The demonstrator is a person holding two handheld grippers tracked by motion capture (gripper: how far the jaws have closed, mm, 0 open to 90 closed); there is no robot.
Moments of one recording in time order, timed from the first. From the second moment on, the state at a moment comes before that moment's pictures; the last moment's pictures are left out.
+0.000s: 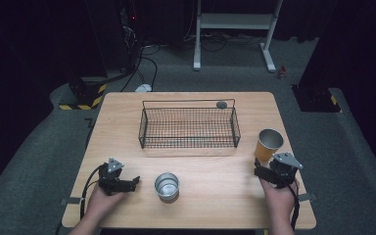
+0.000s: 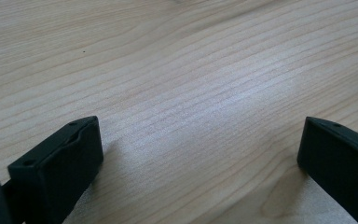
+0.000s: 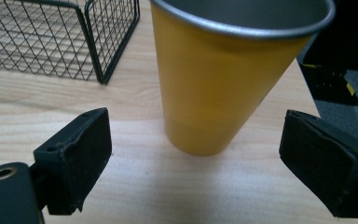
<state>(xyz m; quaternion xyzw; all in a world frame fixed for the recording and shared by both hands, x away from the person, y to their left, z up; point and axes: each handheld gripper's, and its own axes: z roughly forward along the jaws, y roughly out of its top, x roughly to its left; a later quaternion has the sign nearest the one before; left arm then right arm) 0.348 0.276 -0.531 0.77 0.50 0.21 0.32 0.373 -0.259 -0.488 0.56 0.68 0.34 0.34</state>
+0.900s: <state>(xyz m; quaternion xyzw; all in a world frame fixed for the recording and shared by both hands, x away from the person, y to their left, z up) 0.348 0.276 -0.531 0.77 0.50 0.21 0.32 0.407 -0.266 -0.478 0.58 0.65 0.36 0.33</state>
